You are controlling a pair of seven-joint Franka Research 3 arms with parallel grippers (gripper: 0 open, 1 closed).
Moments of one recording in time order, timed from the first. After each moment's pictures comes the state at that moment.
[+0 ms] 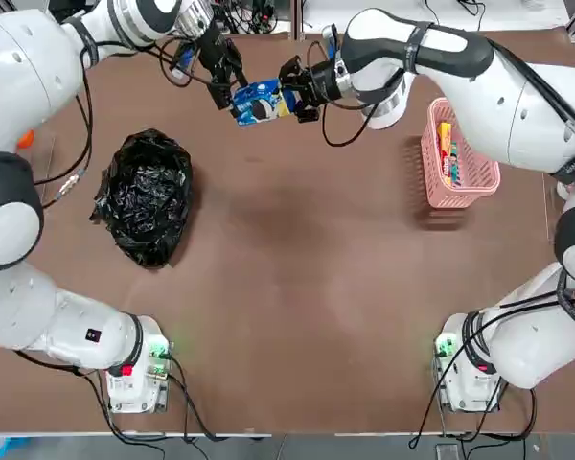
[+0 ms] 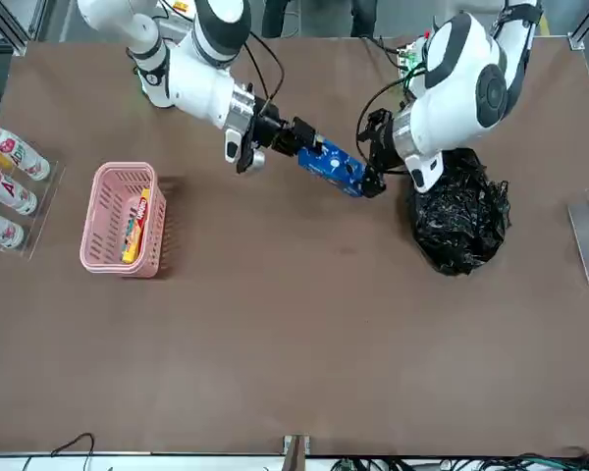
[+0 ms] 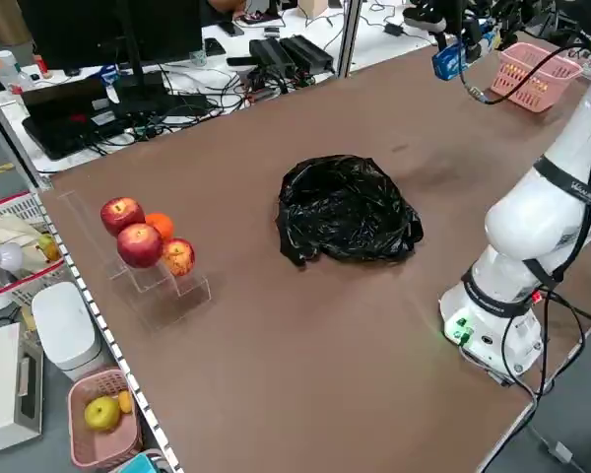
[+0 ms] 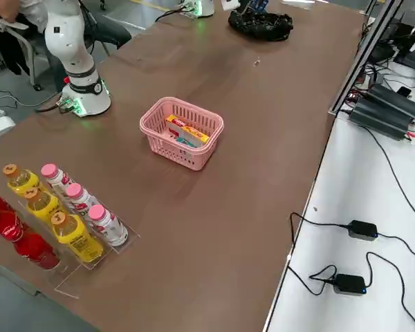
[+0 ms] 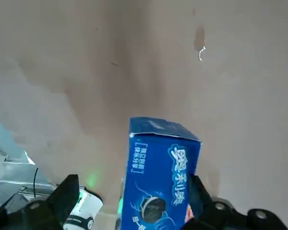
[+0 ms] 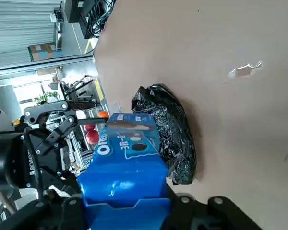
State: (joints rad) left arm -0.23 0.06 -0.25 -1.88 -0.54 1.91 -1.74; right arm 0.66 0.11 0.17 -2.00 1.46 2.62 0.01
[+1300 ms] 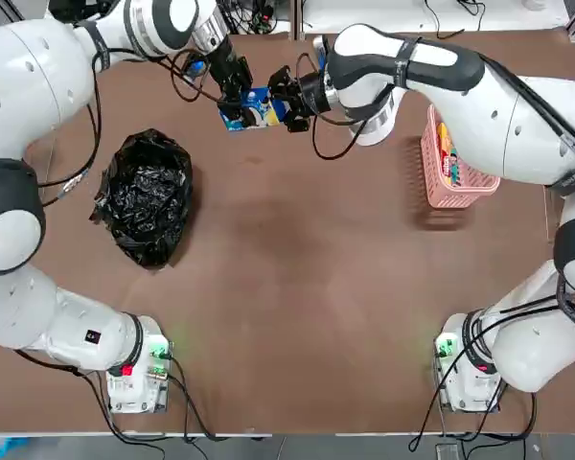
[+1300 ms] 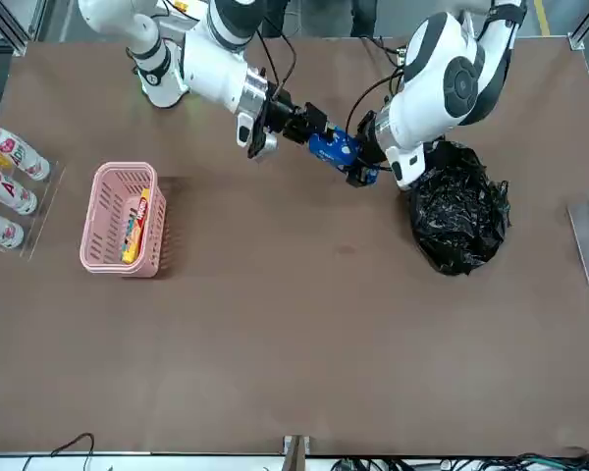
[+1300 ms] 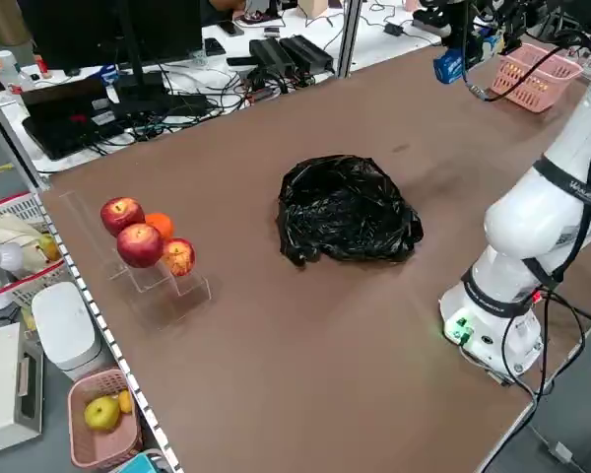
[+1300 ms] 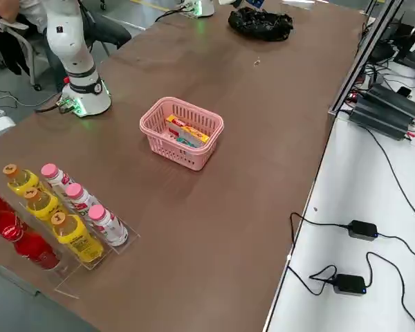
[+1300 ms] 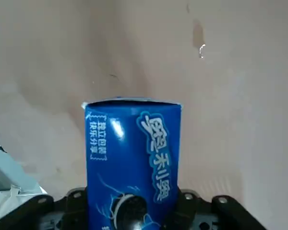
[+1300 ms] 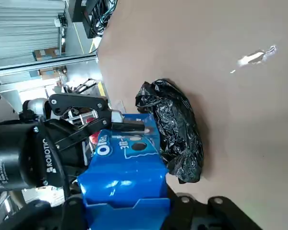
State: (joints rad) left arm -0.26 0.07 -0.30 -1.90 -0.47 1.93 -1.68; right arm 0.75 0.12 0.17 -1.99 1.51 2.71 0.01
